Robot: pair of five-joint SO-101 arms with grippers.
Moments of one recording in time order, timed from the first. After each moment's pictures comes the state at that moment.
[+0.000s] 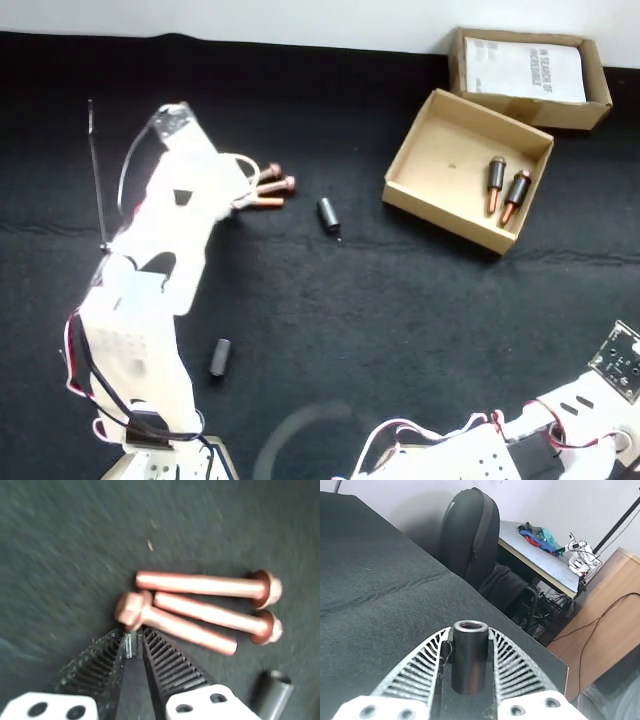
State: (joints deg) left arm -2.9 29.1 0.0 49.8 42.2; right arm 60.9 -103.4 96.0 17.8 29.6
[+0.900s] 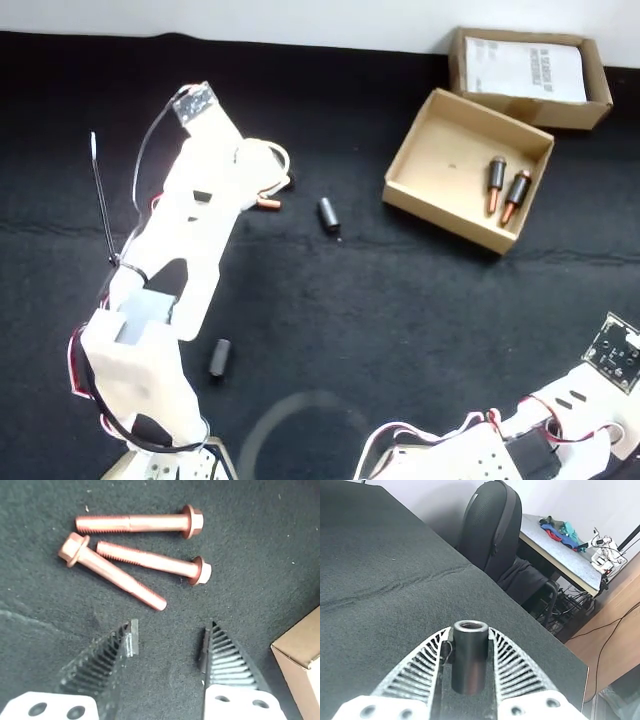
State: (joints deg) left arm 6.0 18.8 0.0 55.9 48.7; right arm 58.0 -103.4 96.0 21.5 29.8
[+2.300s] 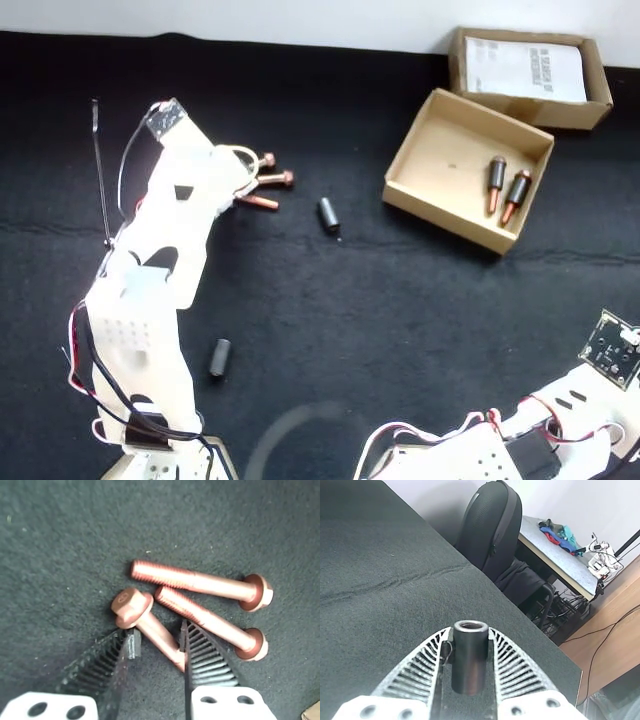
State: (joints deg) left arm -2.2 34.2 -5.4 49.0 49.0; right arm 58.0 -103.4 96.0 21.5 32.4
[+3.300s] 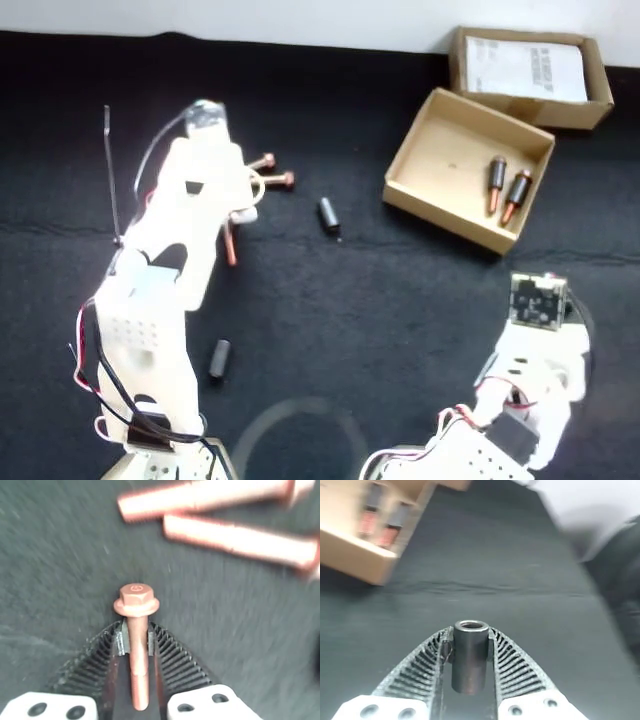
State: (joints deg) left arm 2.4 34.4 -8.4 73.6 23.0; right arm 29.3 -103.4 96.0 37.8 32.5
